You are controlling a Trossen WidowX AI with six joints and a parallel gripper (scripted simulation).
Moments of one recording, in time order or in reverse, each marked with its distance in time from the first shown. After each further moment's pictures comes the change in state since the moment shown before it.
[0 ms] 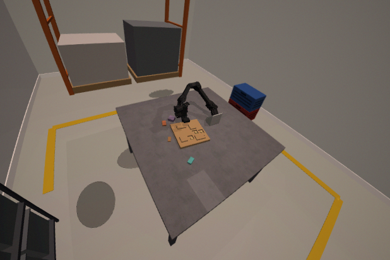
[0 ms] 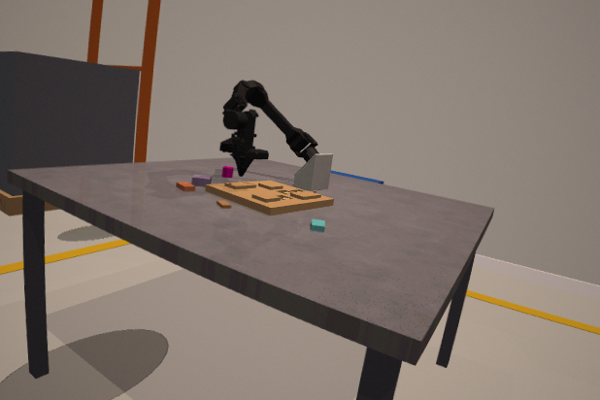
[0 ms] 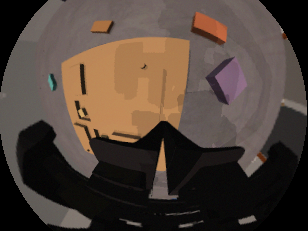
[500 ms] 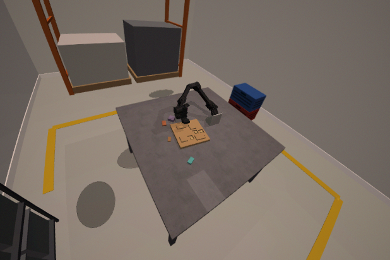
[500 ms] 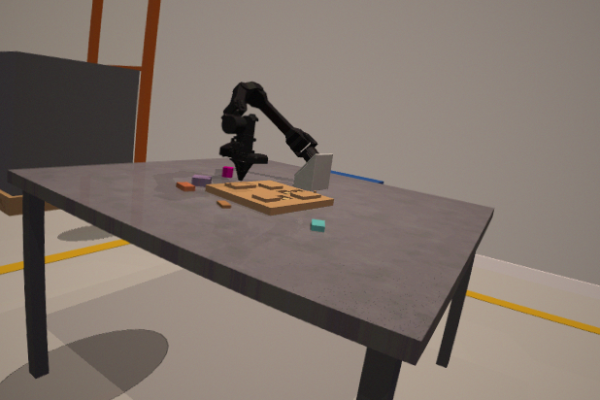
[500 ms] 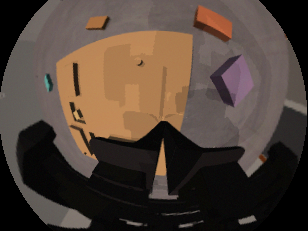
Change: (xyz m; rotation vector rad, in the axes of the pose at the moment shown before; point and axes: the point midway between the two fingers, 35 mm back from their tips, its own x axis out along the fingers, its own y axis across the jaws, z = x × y) arm 0.015 -0.001 -0.001 0.000 0.000 -0.002
